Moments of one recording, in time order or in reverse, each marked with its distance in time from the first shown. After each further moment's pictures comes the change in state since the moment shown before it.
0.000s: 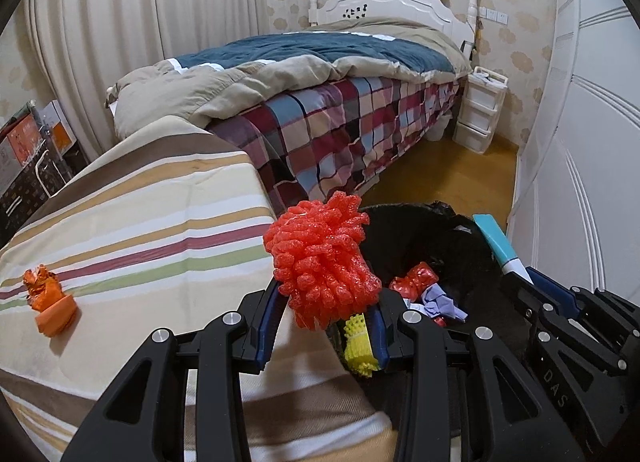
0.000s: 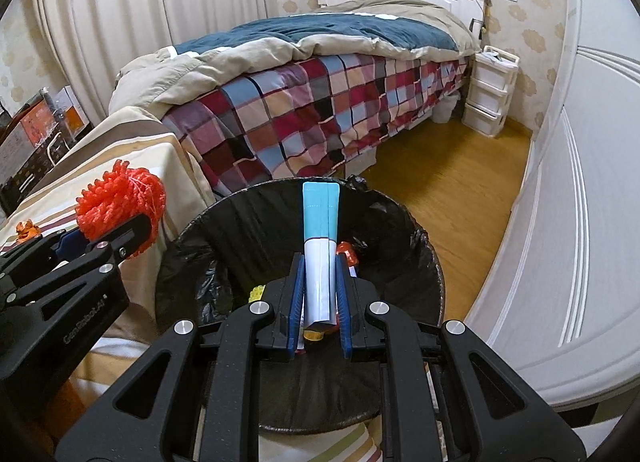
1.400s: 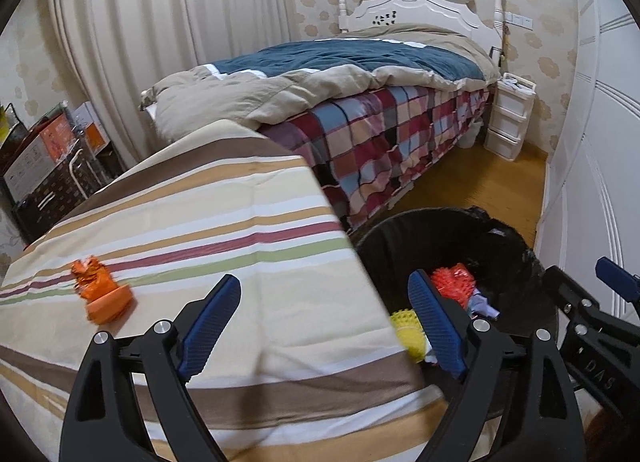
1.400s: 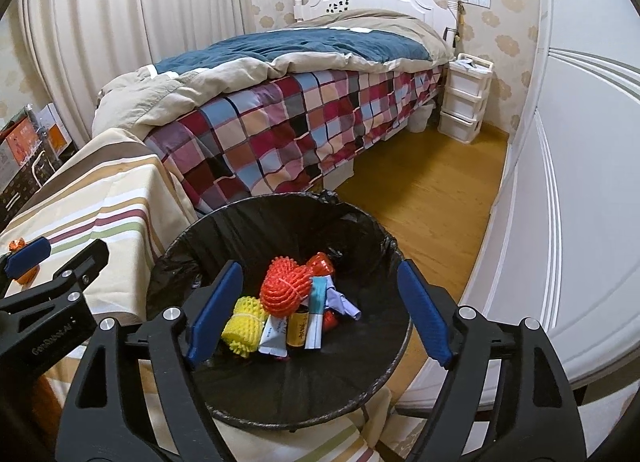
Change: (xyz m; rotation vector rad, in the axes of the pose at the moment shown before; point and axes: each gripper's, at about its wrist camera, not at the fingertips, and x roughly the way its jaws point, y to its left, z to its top) left arm -0.028 0.027 -0.008 -0.028 -0.025 0.127; right arm -0.021 -0.006 0.001 0.039 -0.056 -0.073
